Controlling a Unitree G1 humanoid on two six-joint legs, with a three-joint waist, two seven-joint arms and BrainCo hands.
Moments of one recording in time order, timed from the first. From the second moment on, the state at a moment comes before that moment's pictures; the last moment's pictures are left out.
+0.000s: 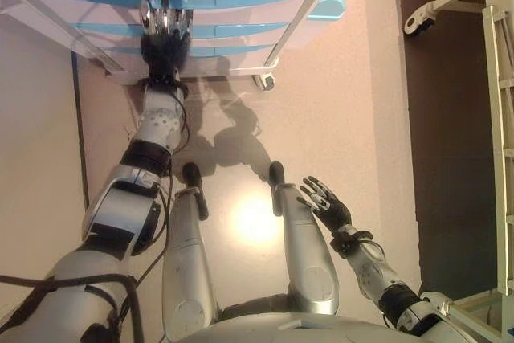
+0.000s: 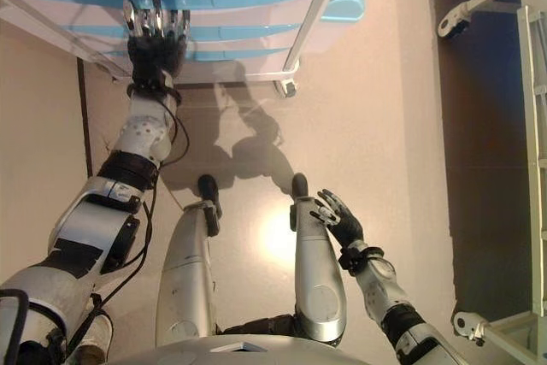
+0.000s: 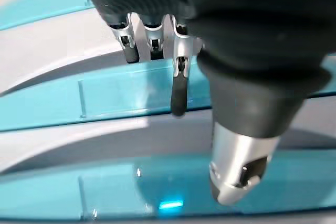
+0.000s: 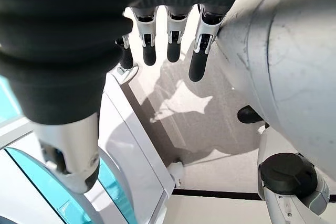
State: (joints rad) left arm -0.95 0.42 -0.25 0.70 -1.85 -0.29 -0.19; right arm -0.12 -0.33 0.49 0.73 1.00 -0.31 0.36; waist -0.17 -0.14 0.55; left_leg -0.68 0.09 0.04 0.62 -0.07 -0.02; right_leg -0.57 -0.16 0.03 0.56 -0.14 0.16
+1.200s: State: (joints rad) left arm -1.00 0.44 -0.28 0.85 -1.85 -0.20 -0.28; right arm -0.12 -0.33 0.48 0.76 1.00 -0.33 0.37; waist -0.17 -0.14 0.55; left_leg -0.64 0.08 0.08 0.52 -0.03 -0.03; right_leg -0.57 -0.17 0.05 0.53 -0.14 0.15
